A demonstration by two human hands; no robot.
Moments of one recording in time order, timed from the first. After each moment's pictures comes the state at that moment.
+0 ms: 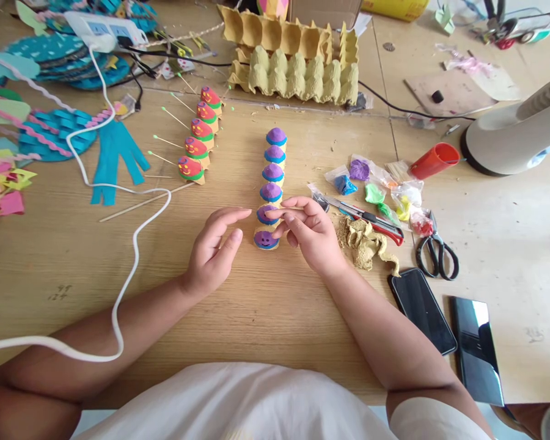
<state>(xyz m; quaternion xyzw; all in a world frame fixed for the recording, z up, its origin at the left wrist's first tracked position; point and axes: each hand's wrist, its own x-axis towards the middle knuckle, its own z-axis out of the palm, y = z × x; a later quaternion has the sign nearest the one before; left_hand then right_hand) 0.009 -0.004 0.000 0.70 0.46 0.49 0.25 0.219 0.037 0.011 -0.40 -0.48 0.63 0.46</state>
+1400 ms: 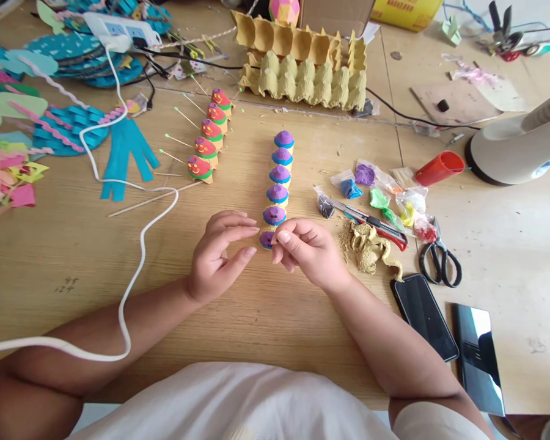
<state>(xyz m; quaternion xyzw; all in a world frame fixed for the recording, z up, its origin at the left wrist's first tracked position) 0.007 -0.009 0.006 0.74 0.39 0.53 0.17 0.214 0.017 0.032 -0.32 -0.47 0.71 0.41</state>
